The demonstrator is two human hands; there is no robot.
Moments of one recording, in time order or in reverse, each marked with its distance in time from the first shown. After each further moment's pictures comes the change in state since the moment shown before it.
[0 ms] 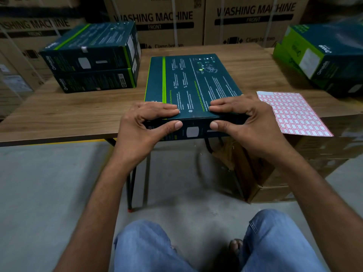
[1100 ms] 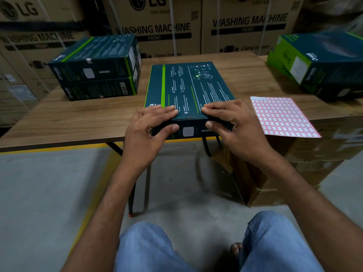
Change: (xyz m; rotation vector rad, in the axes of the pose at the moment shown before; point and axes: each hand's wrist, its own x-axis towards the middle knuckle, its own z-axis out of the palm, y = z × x) left_hand -0.005 0.002 0.010 0.220 0.024 0.095; right_hand -0.004 0.002 0.009 -0.206 0.004 -0.126
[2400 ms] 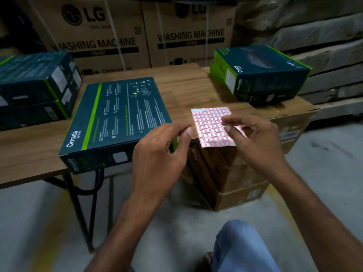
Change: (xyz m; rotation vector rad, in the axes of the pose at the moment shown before) left_hand 0.022 0.136 0.109 -0.143 0.082 0.107; right_hand -0.056 0.055 -0.126 -0.070 0.280 0.459
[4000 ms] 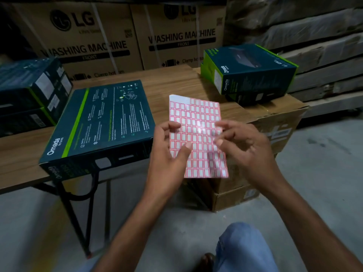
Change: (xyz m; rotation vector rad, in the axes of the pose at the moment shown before) left_hand -0.007 0.020 0.045 -0.549 -0.163 -0.539; right_hand -0.023 0.011 -0.021 0.252 -0.143 0.018
